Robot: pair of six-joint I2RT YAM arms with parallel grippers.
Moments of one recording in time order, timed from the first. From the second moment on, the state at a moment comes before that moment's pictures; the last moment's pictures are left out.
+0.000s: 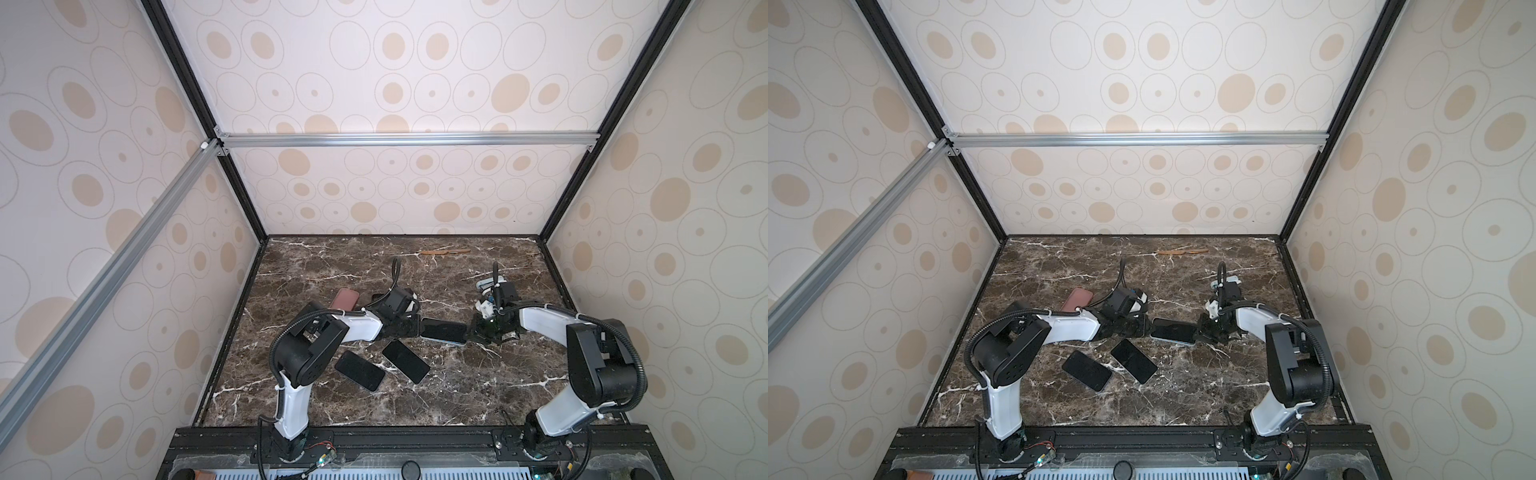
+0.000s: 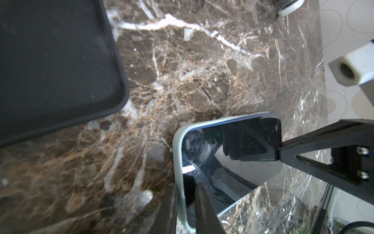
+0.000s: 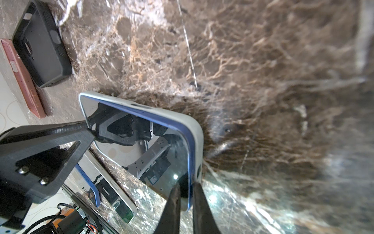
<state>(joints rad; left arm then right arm) -0.72 1.94 1.05 0.04 0.29 -0.65 0.14 1.63 0.83 -0.51 -0.50 0.42</state>
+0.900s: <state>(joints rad) -0.74 1.91 1.00 0.05 0.26 -0.65 0.17 1.59 0.83 -0.57 -0.45 0.38</state>
